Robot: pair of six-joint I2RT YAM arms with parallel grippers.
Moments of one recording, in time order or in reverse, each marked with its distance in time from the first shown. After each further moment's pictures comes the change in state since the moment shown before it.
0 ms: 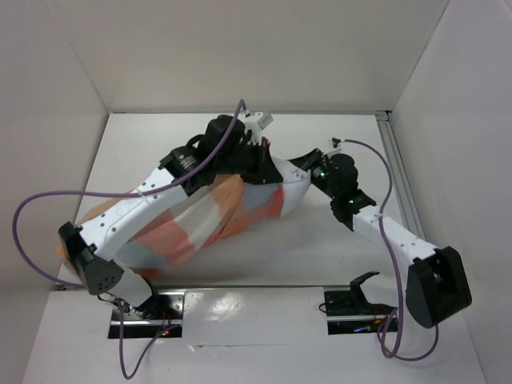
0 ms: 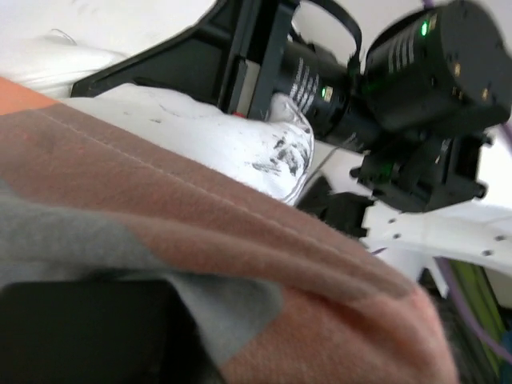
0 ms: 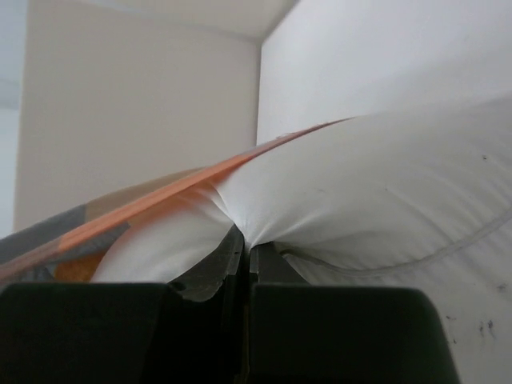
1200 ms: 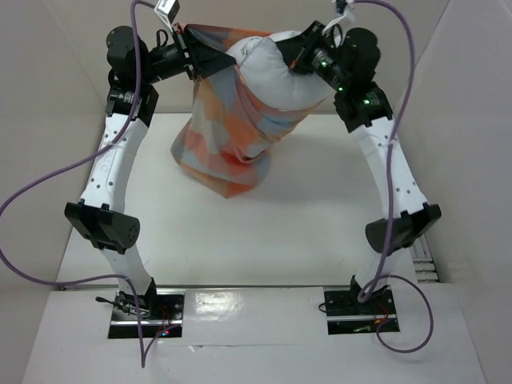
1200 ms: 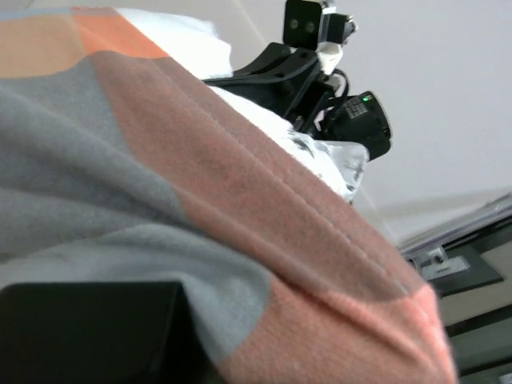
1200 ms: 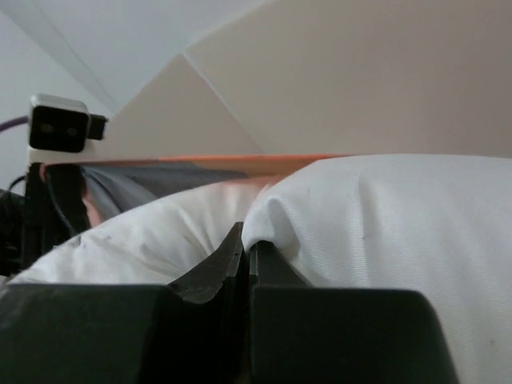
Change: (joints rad) left arm 0.575 0.338 0.651 0.558 0.714 -0.610; right arm -0.083 0.463 1.466 -0.619 -0.045 -0.580
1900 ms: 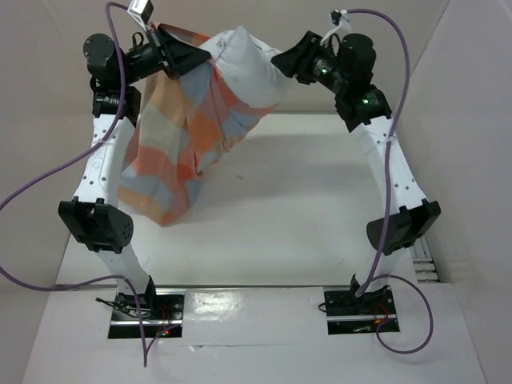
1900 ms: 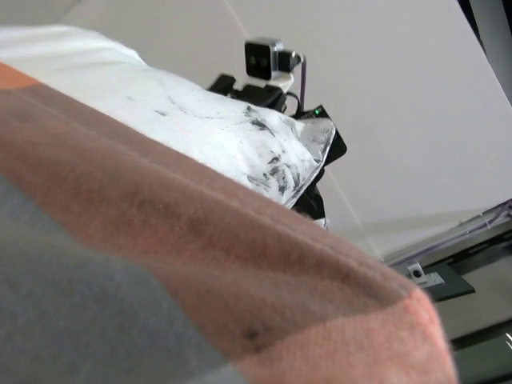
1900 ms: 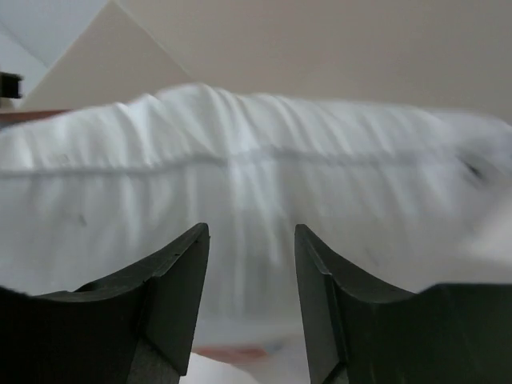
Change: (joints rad) left arm 0.165 -0.010 -0.178 0.285 0.107 -0.232; right arm -0.018 0.080 -0.045 -0.056 -0.050 -0.032
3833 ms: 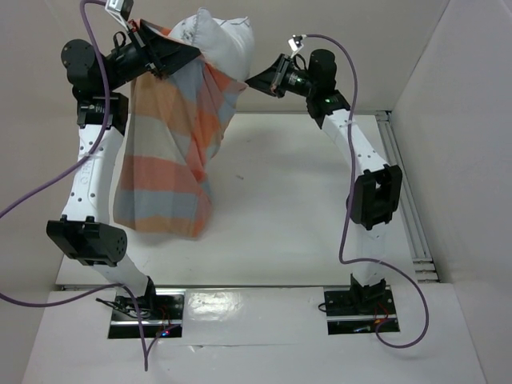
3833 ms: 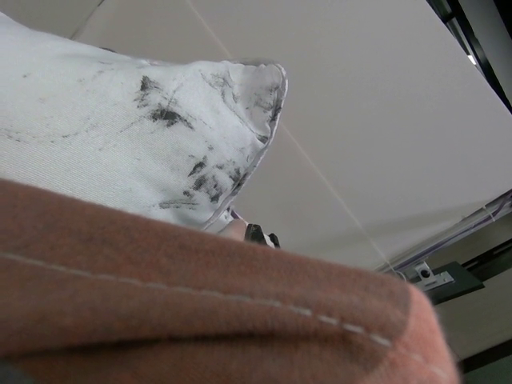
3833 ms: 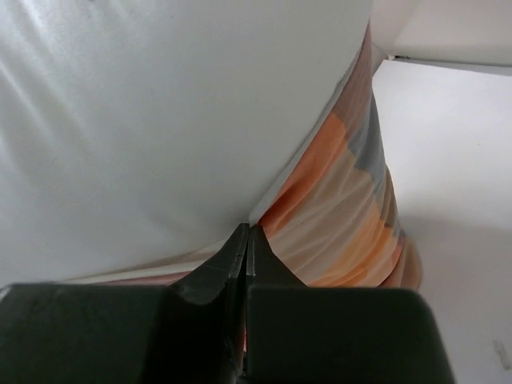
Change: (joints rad) left arm 0.034 -0.132 -0.070 0.040 -0.042 0.003; right arm -0.021 0.286 -0.043 0.340 -0.412 0.355
